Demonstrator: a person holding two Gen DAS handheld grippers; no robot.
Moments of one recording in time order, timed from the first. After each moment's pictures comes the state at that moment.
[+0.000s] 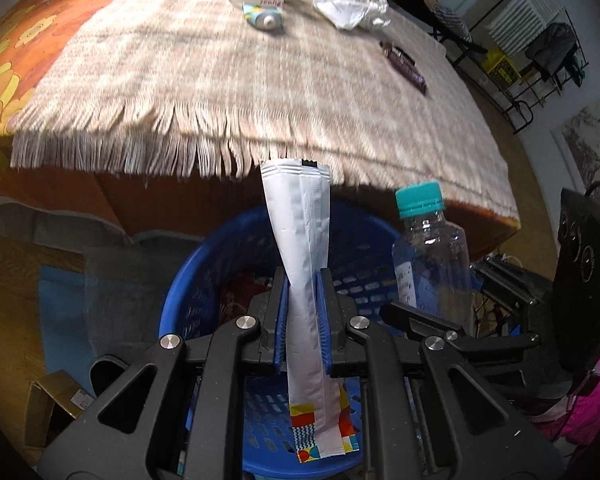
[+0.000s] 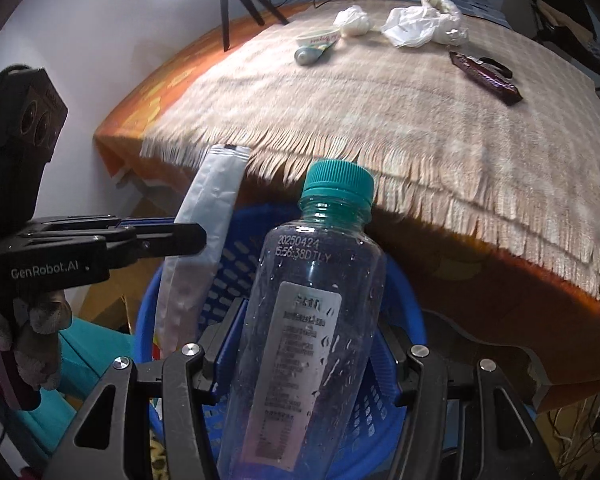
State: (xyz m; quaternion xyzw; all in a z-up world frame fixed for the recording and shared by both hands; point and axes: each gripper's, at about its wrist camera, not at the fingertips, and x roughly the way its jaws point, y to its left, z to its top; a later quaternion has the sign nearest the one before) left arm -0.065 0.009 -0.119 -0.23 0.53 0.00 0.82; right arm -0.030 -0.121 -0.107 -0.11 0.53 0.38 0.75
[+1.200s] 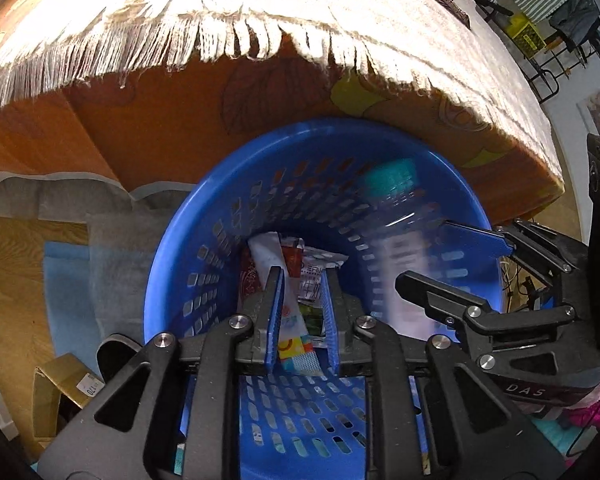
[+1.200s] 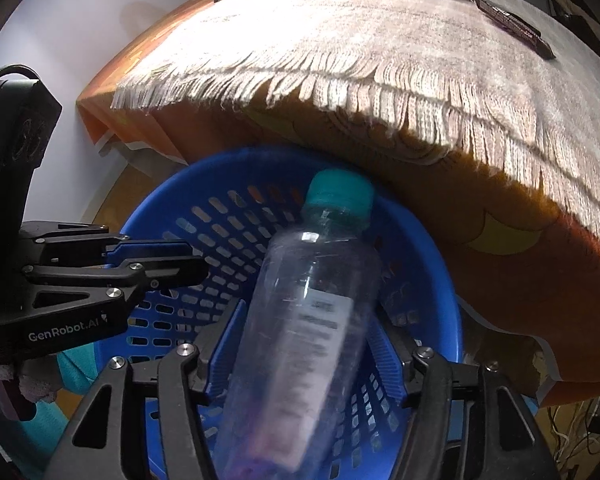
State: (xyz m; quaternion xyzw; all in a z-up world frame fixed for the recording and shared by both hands) left arm -0.066 -0.001 -0.171 -0.20 0.59 0.02 0.78; right arm -0.020 -0.095 -0.169 -0.14 0.57 0.36 0.73
